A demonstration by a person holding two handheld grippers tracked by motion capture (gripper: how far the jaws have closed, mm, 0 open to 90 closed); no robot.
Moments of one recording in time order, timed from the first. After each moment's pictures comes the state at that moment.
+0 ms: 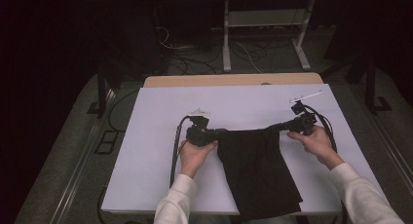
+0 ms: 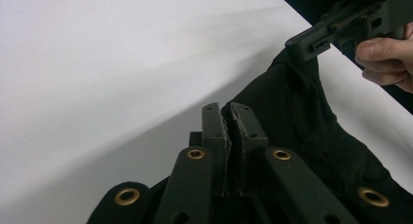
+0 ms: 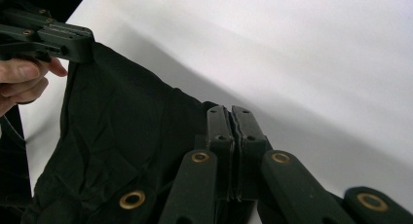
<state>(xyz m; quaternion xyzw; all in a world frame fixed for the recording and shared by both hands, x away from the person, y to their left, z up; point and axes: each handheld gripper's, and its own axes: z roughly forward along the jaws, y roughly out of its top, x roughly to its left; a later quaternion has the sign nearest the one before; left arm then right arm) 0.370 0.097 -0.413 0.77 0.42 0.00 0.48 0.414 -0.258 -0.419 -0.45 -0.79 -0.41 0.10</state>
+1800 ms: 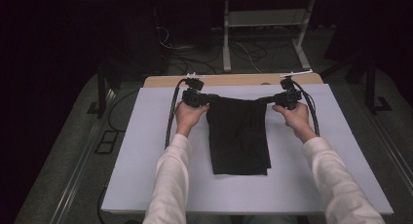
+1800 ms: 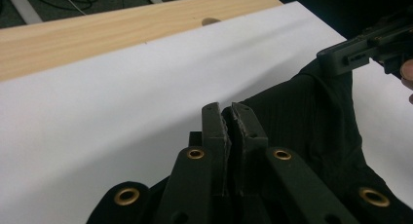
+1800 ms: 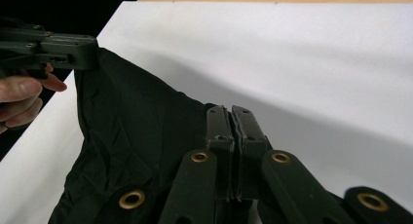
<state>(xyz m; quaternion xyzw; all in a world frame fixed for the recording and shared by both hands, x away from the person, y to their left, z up) 0.486 0.106 -0.382 0.79 0.41 0.06 0.46 0.489 -0.233 -0.400 -0.51 -0.74 -0.45 0.04</state>
